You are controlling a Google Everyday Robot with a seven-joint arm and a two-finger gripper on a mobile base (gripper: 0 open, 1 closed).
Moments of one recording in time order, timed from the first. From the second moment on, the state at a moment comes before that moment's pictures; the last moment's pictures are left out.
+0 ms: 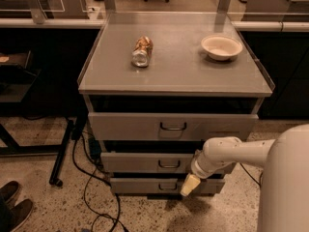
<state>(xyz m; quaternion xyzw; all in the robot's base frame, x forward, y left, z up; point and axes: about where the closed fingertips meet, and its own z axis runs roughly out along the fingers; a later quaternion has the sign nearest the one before) 0.553 -0.160 0.415 -0.53 0.83 0.07 0.16</state>
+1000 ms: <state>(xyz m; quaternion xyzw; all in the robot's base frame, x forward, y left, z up) 0.501 -0.174 0.422 -0.54 0.83 0.09 0.12</state>
